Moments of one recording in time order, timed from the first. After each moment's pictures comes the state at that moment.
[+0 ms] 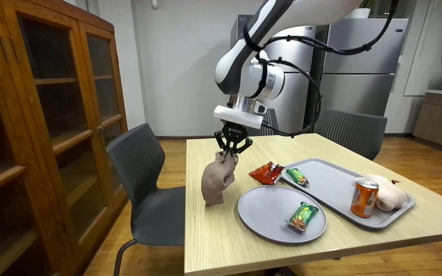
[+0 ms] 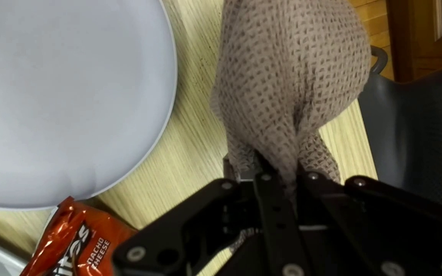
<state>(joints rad) 0.16 0.73 0.05 -1.65 0.21 2.46 0.52</state>
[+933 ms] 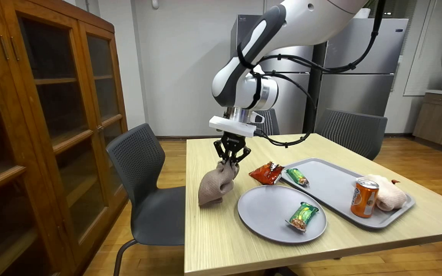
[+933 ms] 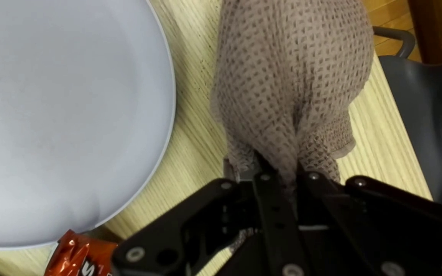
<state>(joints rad) 0.18 0.85 0.03 -1.53 0.21 2.40 0.64</state>
